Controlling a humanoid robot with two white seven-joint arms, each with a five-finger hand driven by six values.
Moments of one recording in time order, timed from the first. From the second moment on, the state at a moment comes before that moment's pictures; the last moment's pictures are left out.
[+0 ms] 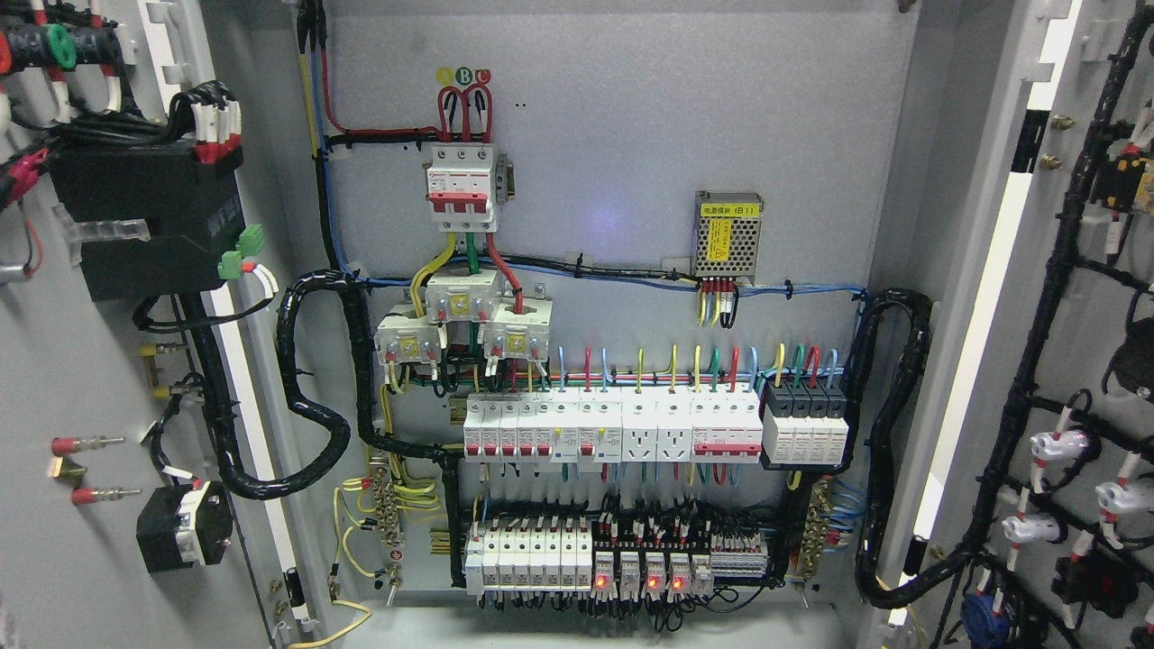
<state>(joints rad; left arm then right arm) 0.05 -0.09 0.10 -0.08 -0.14 -0.08 -0.09 -0.63 0.14 0.76 -1.56 -0.50 0.34 0.74</state>
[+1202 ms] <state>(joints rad) 0.12 0.08 -0.38 -1.09 0.00 -0.77 -0.27 -0.39 0.00 0.43 -1.60 -0.50 0.29 0.73</state>
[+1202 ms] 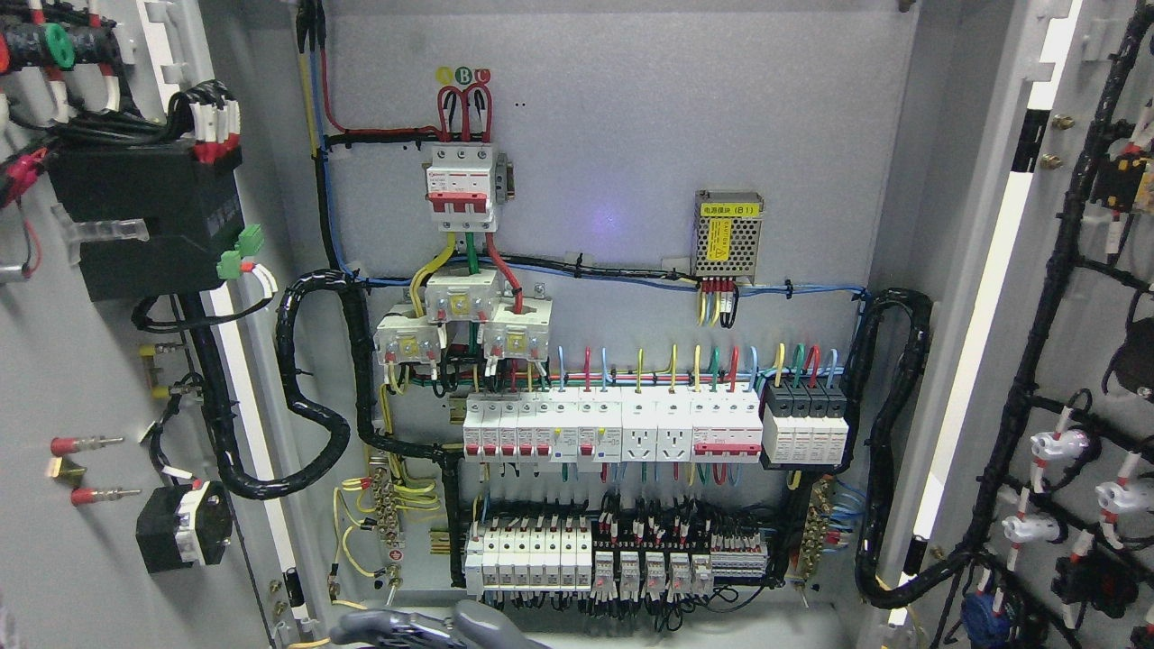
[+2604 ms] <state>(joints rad) 0.22 -0.02 -0.15 -1.89 0.02 -0.77 -0.21 0.27 -0.23 0.07 -2.03 -0.81 -0.66 0.43</state>
